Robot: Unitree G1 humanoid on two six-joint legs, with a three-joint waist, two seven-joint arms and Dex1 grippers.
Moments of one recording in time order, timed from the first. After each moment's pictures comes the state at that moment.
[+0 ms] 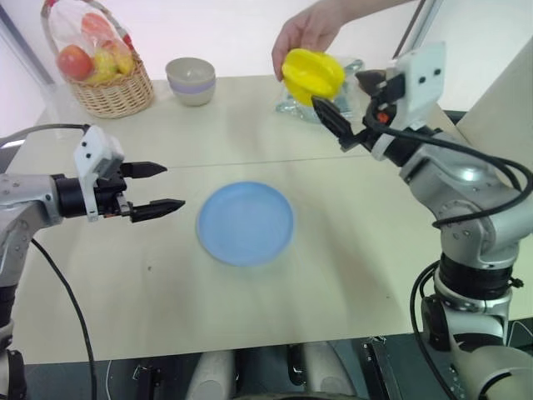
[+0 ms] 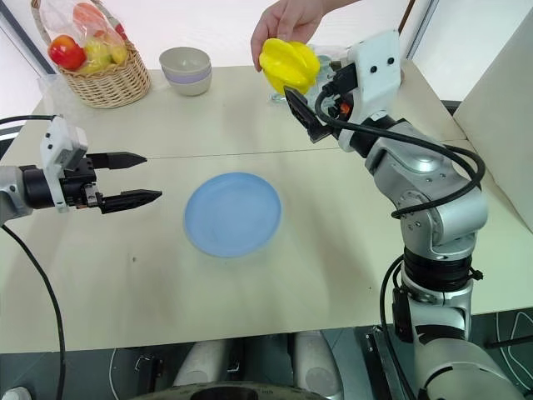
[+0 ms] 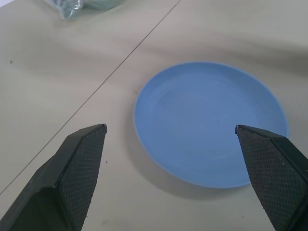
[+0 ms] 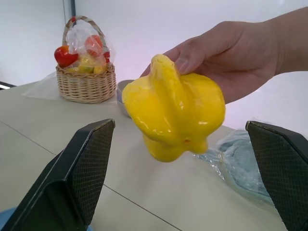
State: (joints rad) left arm -0.37 1.01 0.22 -0.18 -0.60 0.64 -1.08; right arm -0.73 -0.45 -0.10 -0.44 0.48 0.86 0.23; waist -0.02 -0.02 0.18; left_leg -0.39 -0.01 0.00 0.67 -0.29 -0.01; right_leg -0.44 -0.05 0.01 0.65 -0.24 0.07
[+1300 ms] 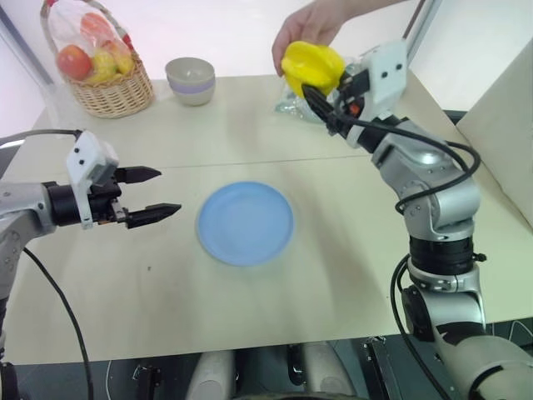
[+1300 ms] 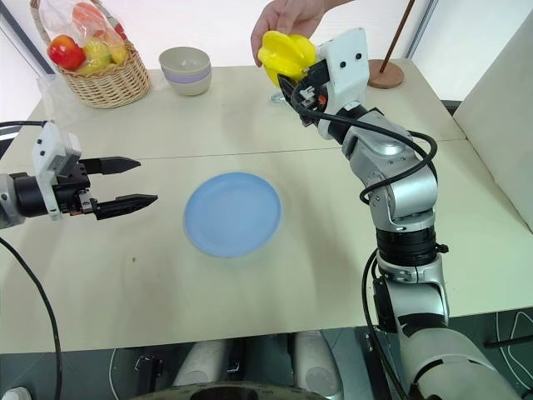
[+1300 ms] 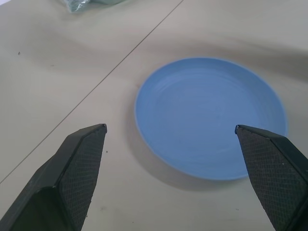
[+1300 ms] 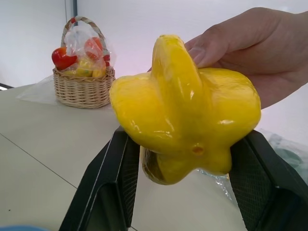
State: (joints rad) left arm -0.29 1.02 0.29 -0.26 -0.62 0.69 -1.04; right arm -0.81 -0.37 -0.02 -0.20 0.33 0.65 0.32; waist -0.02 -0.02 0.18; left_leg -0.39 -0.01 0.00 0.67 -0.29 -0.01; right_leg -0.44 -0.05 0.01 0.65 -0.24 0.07
